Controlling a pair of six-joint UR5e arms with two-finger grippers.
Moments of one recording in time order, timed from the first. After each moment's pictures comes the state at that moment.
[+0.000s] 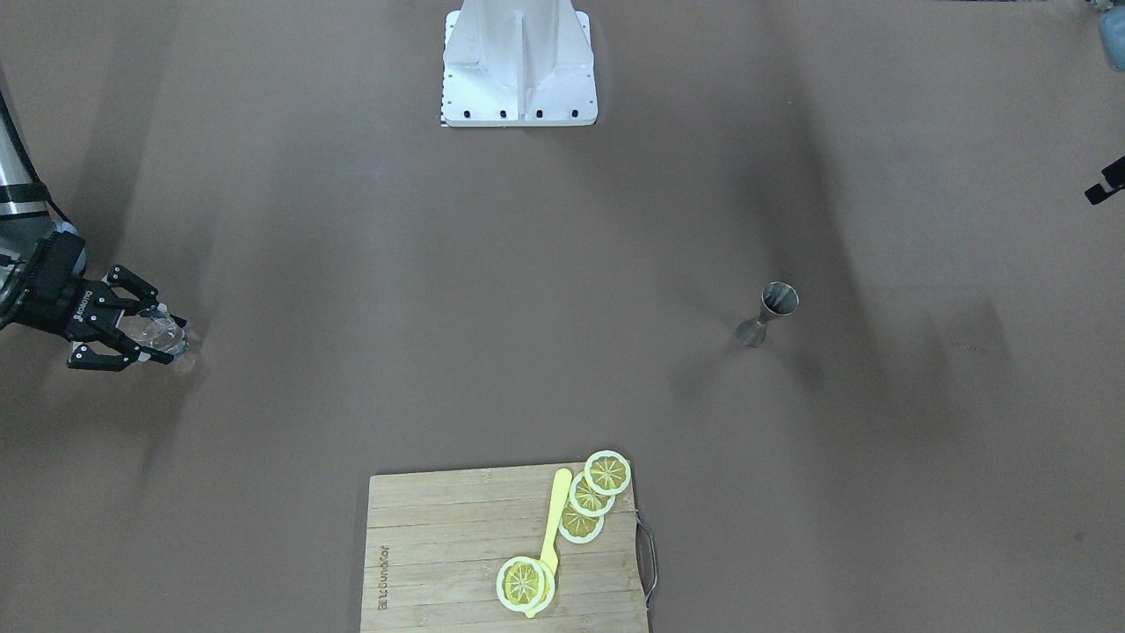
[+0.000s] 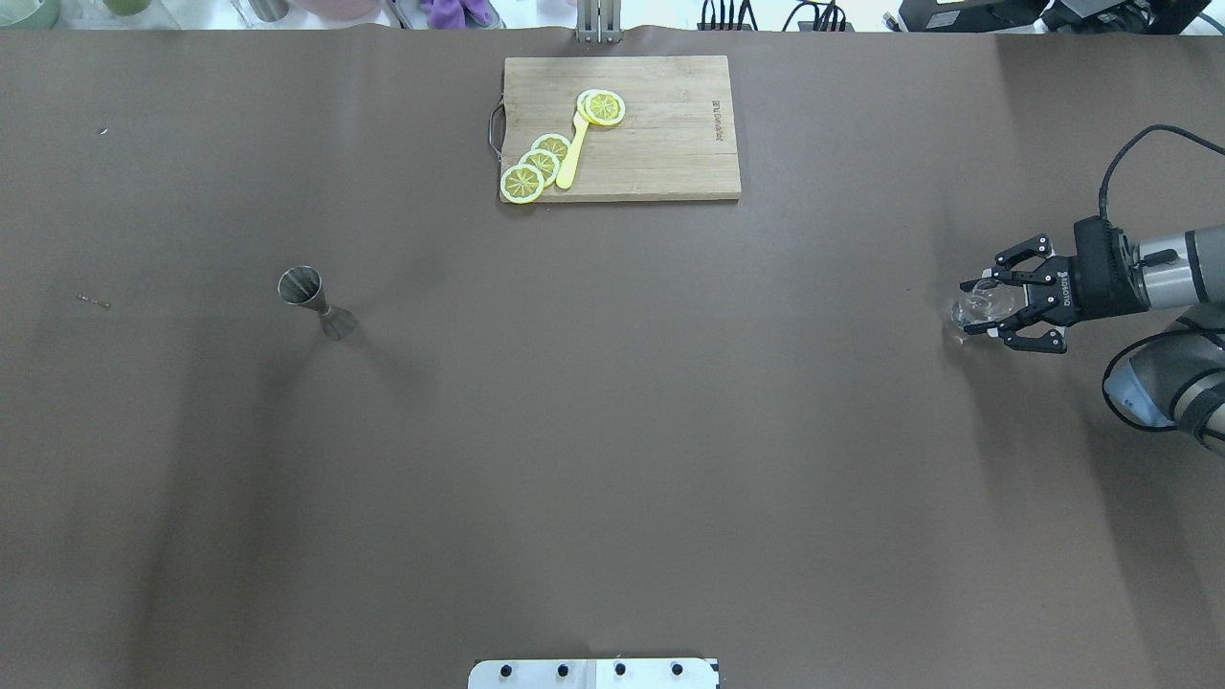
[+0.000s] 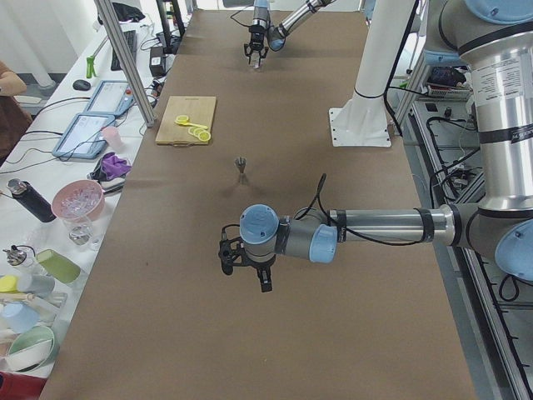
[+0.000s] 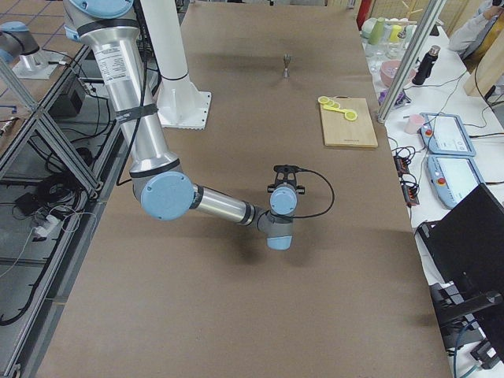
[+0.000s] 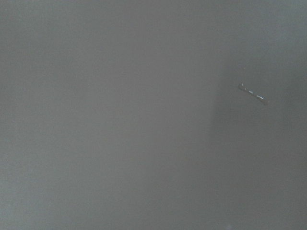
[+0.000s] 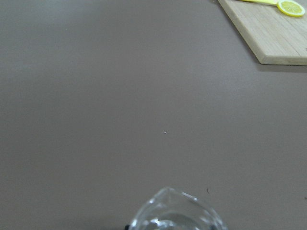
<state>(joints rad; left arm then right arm) -1.50 -1.34 -1.74 -1.77 -2.45 -0.38 1.01 -1.27 0.88 0.34 2.45 -0.08</state>
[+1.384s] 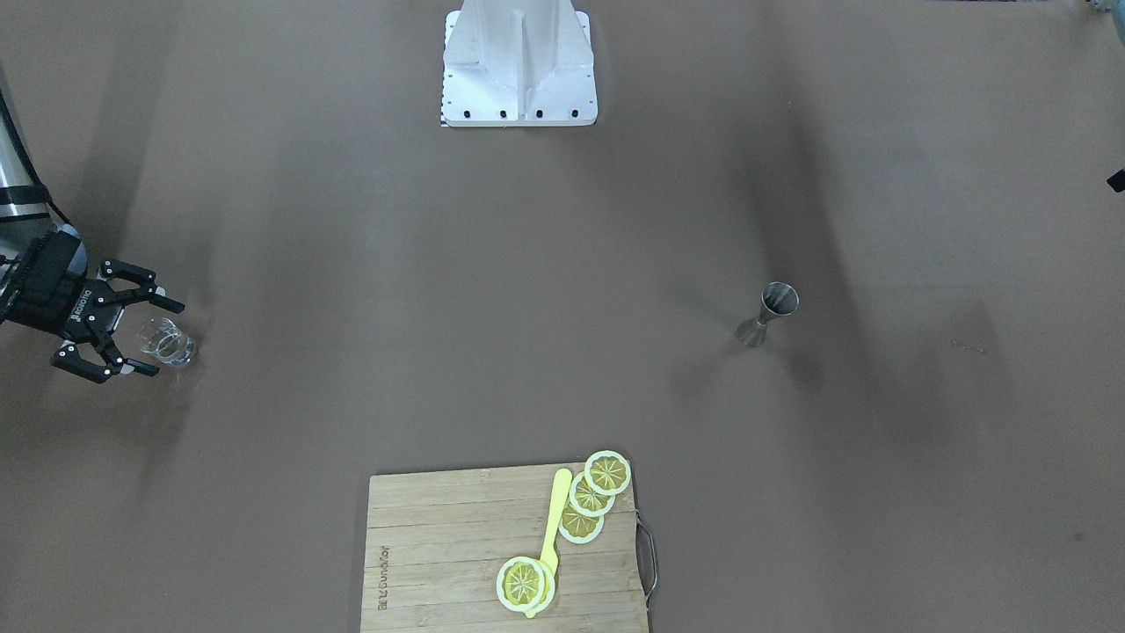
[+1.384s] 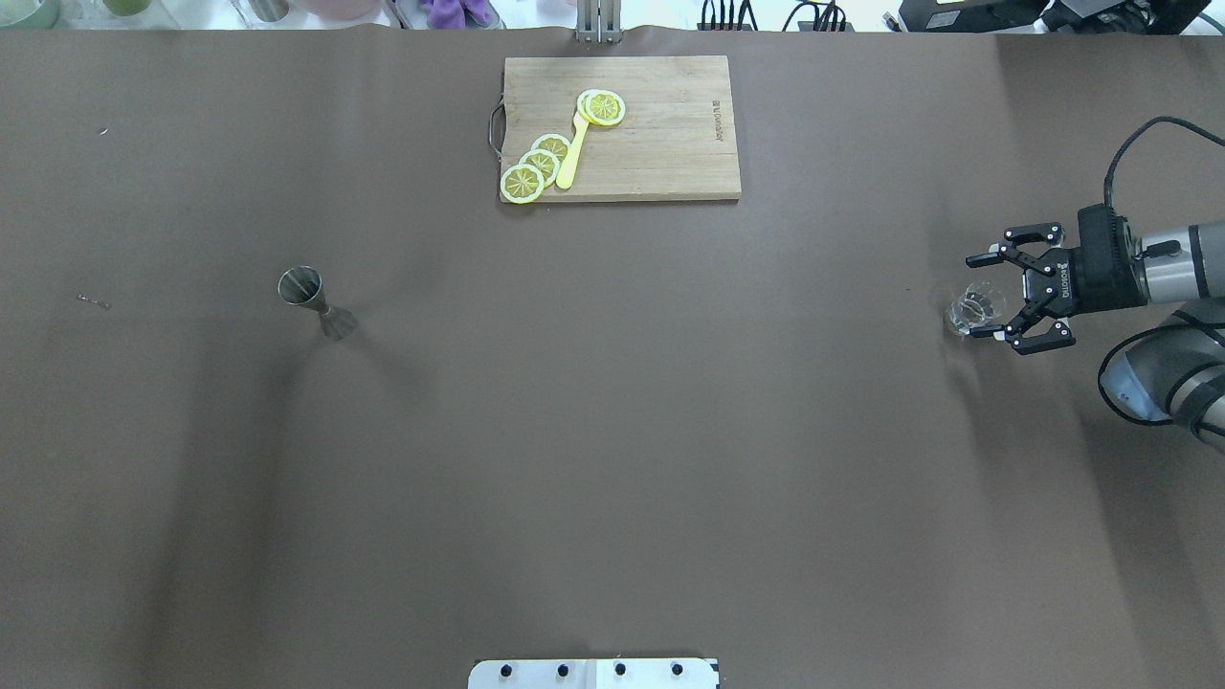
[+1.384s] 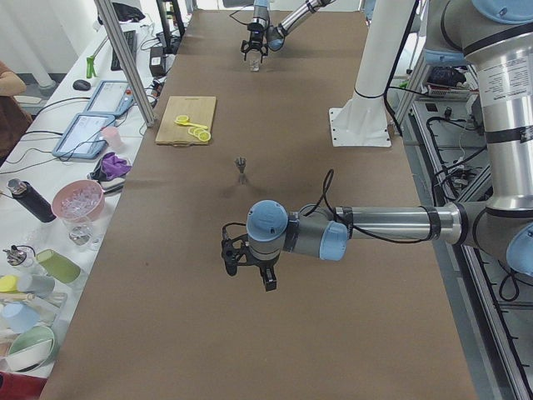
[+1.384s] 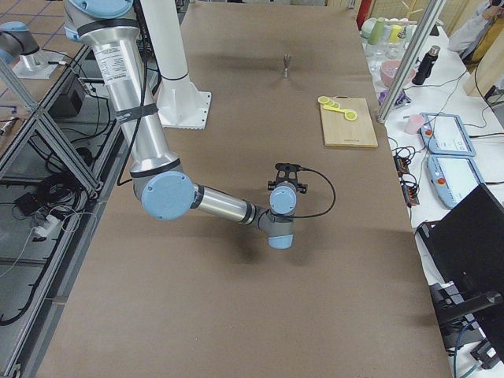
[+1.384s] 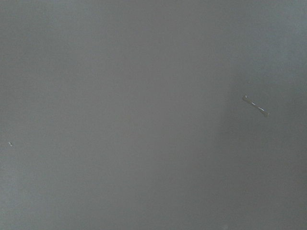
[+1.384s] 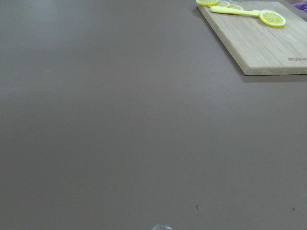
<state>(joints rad) -1.53 -1.32 -1.78 -1.77 -2.46 -0.43 1.01 -1.26 0.88 0.38 2.43 0.02</state>
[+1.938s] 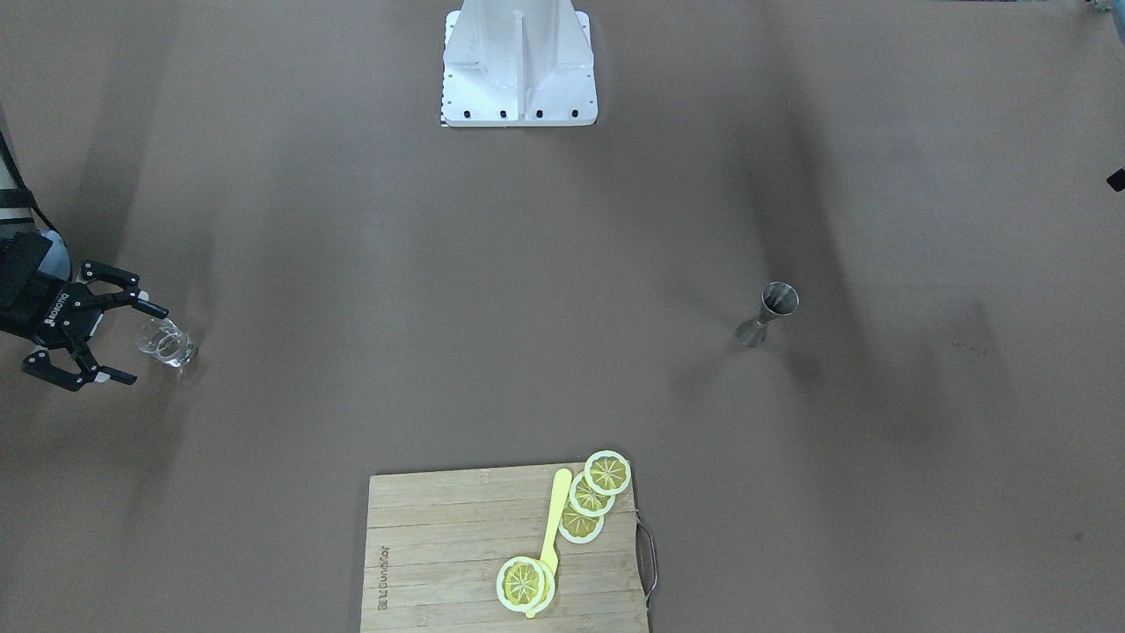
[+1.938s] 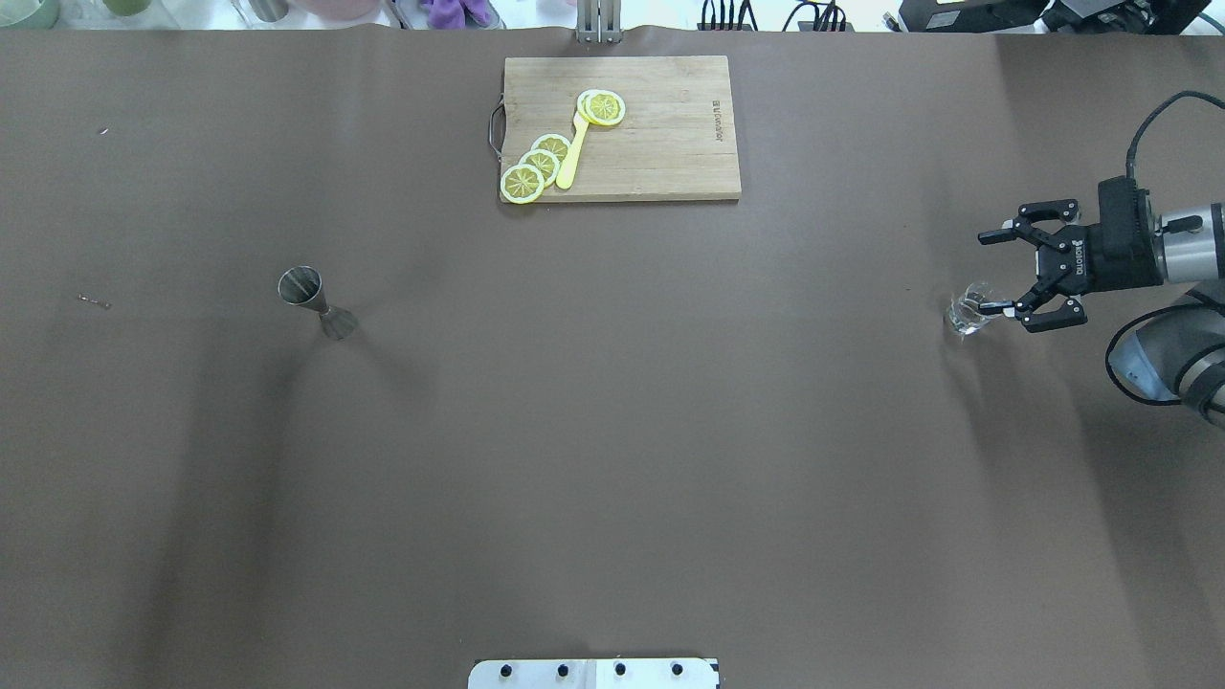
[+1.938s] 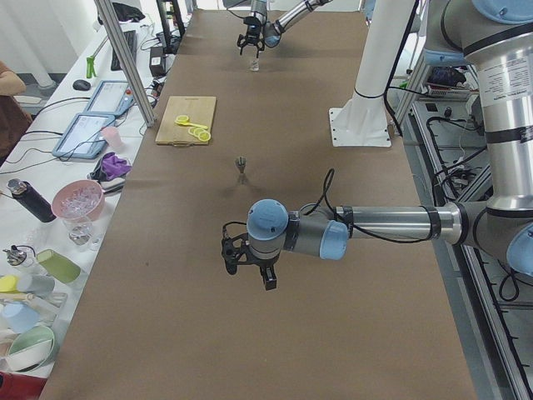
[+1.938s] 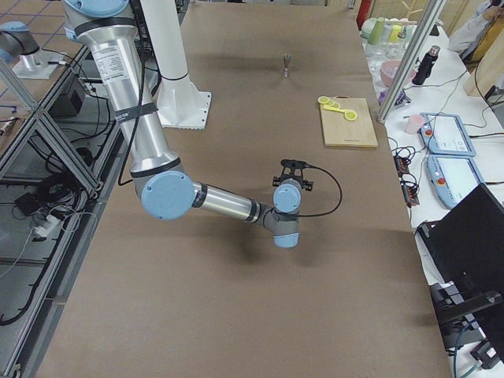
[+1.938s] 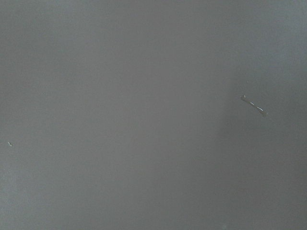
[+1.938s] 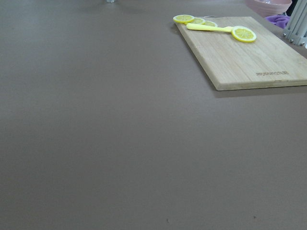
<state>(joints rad) -1.52 -1.32 -1.79 -1.77 -2.46 -0.43 1.07 -1.25 0.90 0.40 2.44 0.11</state>
